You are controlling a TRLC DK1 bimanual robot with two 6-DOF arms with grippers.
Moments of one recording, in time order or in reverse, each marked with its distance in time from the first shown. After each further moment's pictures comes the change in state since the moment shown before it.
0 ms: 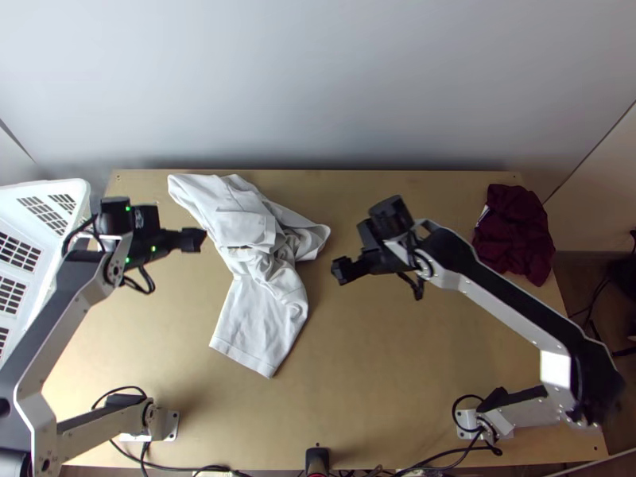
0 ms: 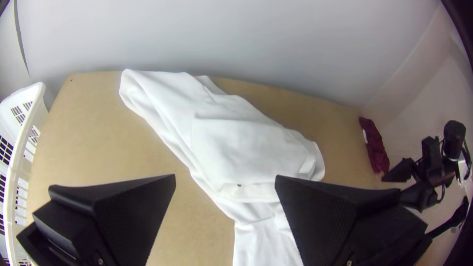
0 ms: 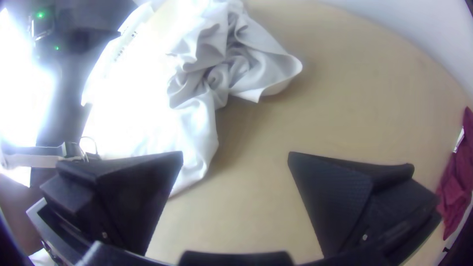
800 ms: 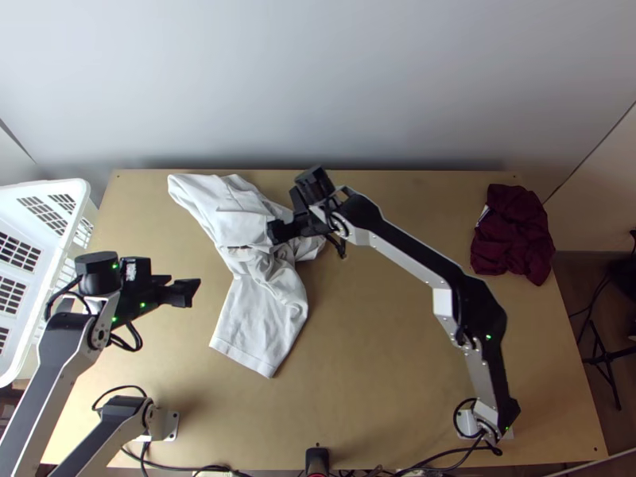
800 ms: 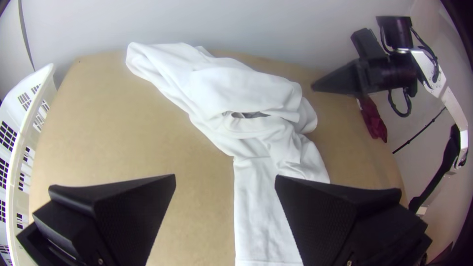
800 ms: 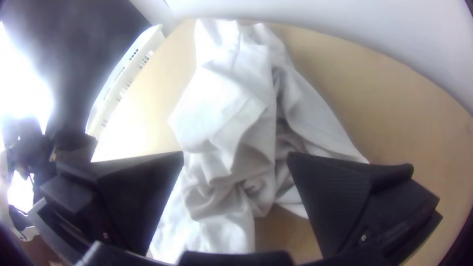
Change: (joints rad) left arm 0.000 -0.375 -0.267 -0.148 0.006 0.076; right arm 0.077 0.579 0.643 0.074 -0.004 0.069
